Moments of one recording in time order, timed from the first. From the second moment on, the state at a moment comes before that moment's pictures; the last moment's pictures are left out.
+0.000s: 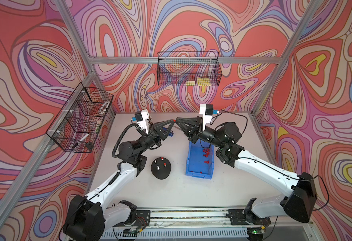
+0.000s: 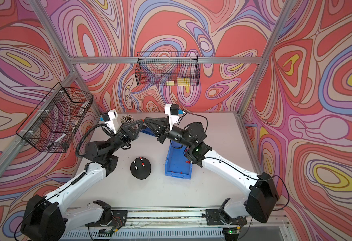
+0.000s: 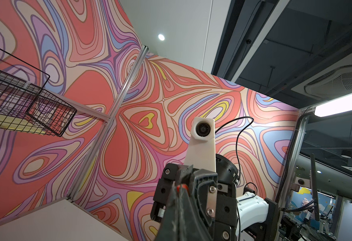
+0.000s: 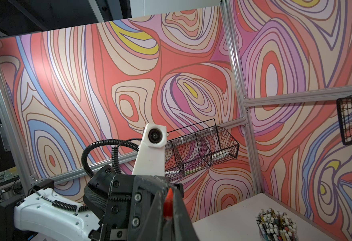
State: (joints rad) left arm -0.40 1.17 0.76 1.16 0.66 -1.02; right arm 0.76 1.40 1.17 0.66 -0.49 0.42
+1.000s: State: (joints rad) left arm -0.11 0.74 0.82 -0.21 -0.31 -0.24; right arm 0.95 1.64 1.53 -0.30 -0.36 0.19
